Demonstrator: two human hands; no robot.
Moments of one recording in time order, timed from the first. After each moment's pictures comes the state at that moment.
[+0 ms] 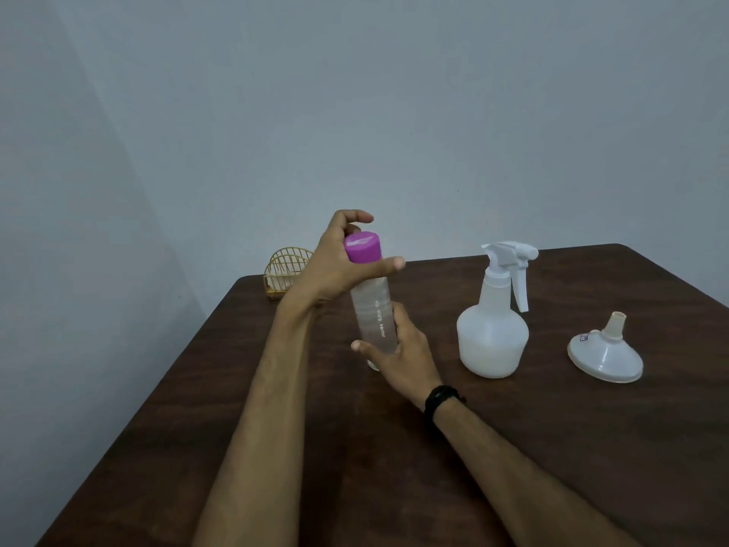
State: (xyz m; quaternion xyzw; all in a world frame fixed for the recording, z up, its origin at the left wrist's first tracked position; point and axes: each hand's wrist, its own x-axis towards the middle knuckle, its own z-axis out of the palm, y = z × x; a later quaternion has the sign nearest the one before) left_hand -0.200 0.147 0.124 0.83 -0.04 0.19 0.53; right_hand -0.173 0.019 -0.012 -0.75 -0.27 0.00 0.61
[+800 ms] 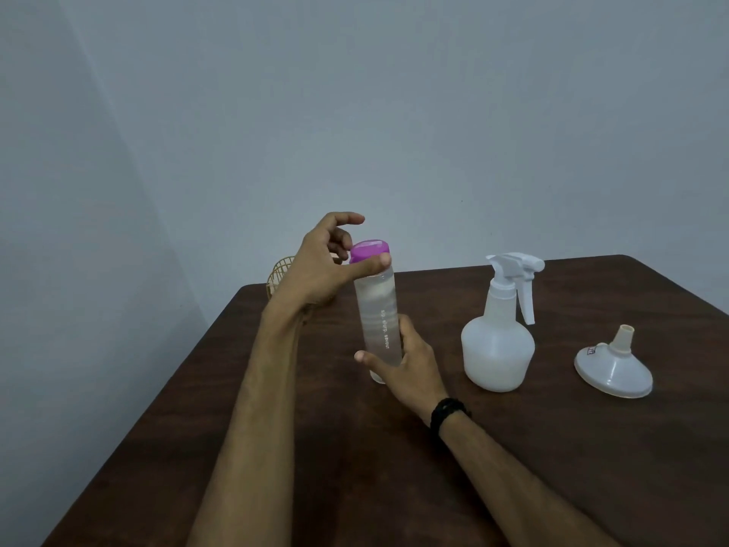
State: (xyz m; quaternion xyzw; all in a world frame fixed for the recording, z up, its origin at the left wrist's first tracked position) left_hand -0.209 0.159 0.137 0.84 -0.03 0.24 0.49; right_hand -0.173 0.016 -0.008 -0.74 -0.25 0.03 0.62
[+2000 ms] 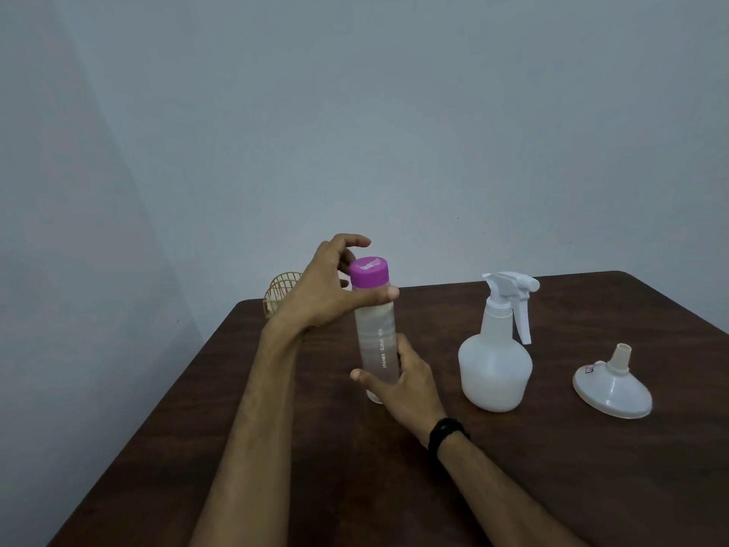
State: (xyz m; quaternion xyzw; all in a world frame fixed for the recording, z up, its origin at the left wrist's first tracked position) left_hand -0.207 0.153 0.139 0.89 -0.02 0.20 0.42; right_hand -0.174 0.015 -0.007 -0.74 -0.25 0.04 0.62
